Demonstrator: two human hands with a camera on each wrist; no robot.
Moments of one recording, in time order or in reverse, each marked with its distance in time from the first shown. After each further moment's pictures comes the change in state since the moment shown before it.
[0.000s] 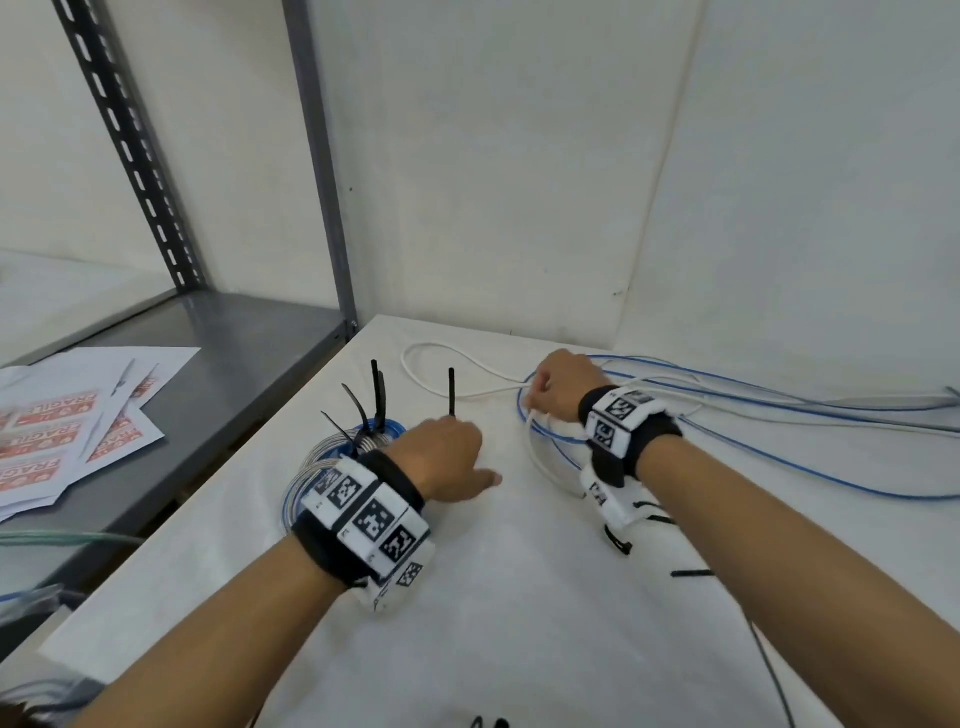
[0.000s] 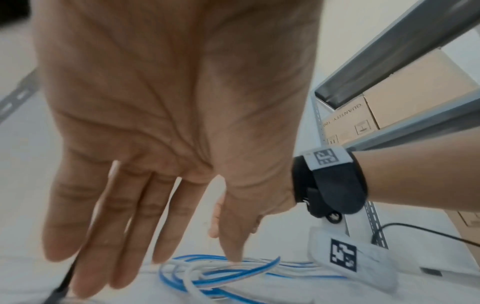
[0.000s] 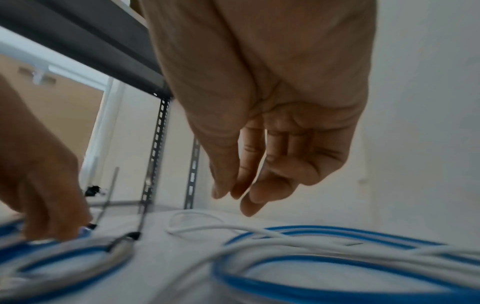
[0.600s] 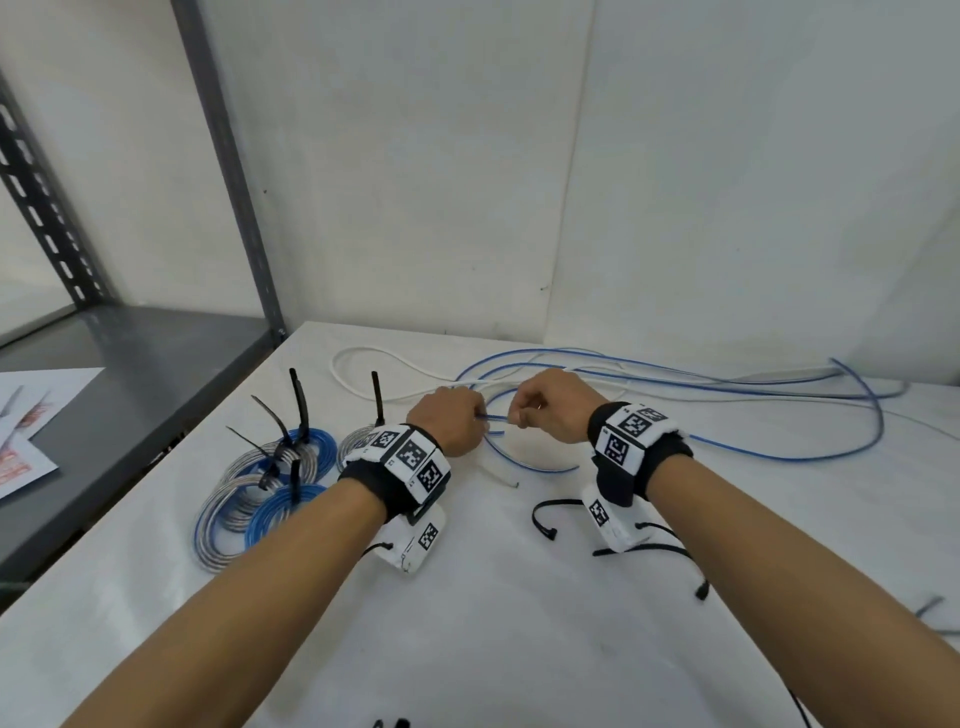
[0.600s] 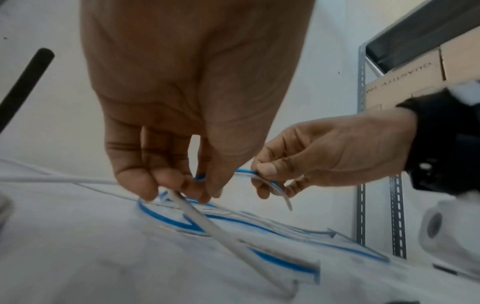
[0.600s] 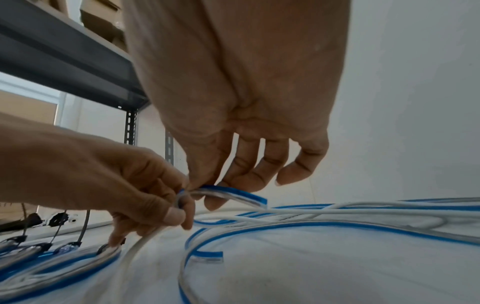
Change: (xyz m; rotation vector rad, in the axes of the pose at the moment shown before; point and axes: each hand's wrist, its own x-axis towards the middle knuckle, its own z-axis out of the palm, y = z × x) left_hand 0.103 0.048 0.016 -0.266 0.221 0.036; right_hand -0.038 0.084 -0.015 0.132 -0.022 -0.166
